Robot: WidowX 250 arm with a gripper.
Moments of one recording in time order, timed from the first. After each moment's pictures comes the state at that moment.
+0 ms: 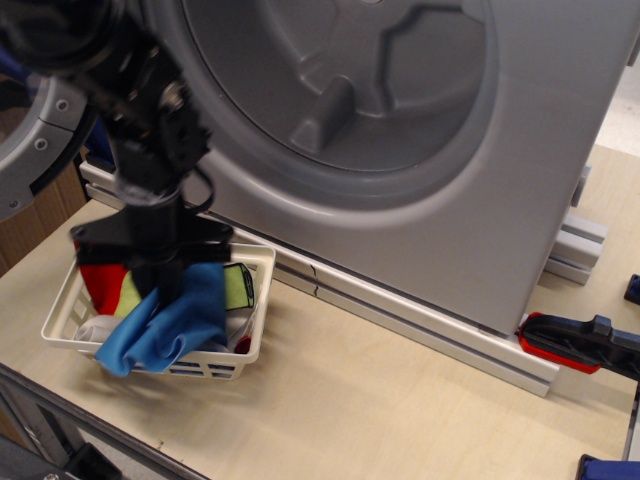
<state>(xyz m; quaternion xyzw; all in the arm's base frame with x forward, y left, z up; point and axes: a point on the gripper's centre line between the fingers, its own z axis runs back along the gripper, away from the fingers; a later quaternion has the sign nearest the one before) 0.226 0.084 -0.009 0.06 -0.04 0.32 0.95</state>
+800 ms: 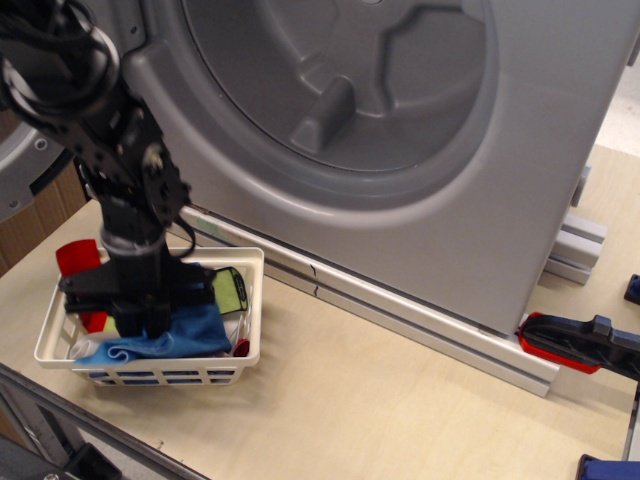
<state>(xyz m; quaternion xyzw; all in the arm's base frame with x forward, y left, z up) 0.213 0.088 -0.038 0.05 -0.01 0.34 0.94</state>
